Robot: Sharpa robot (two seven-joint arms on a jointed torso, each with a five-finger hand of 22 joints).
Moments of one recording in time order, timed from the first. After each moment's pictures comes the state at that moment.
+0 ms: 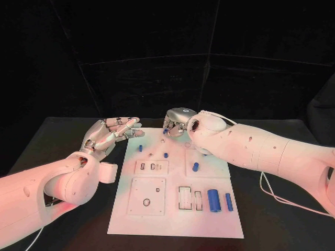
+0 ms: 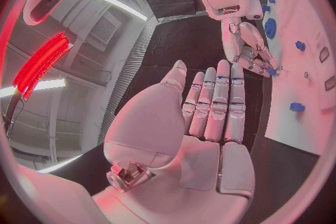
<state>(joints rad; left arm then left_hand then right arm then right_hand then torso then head) 1.16 -0.90 -0.02 1.61 -0.01 -0.29 0.60 1.39 0.06 -0.03 0.11 0.10 1.00 0.20 0.12 0.07 1.09 0.15 0.11 0.07 1.12 0.11 0.17 0.11 0.17 0.92 0.23 0.28 0.09 1.28 -0.36 0.00 0.99 -1.58 -0.25 -0.10 1.21 0.00 0.40 -0.20 0.15 1.12 0.15 0.06 0.07 1.24 0.07 0.07 0.07 1.47 -0.01 1.29 0.90 0.12 1.37 0.09 1.27 0.98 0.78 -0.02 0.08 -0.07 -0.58</state>
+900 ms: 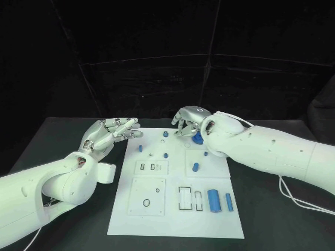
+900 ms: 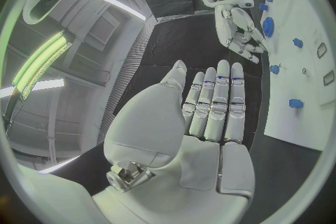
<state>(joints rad) 1.16 -0.92 -0.02 1.61 -0.01 -0.28 0.59 1.39 0.06 -0.03 0.11 0.10 1.00 0.20 0.11 0.07 1.09 0.15 0.11 0.07 1.12 0.11 0.17 0.11 0.17 0.92 0.23 0.28 0.09 1.28 -0.55 0.00 1.19 -1.55 -0.32 -0.12 1.22 -0.12 0.29 -0.13 0.17 0.93 0.17 0.06 0.07 1.21 0.09 0.20 0.11 1.47 0.01 1.32 0.92 0.12 1.33 0.11 1.26 0.95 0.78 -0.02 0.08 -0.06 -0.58</state>
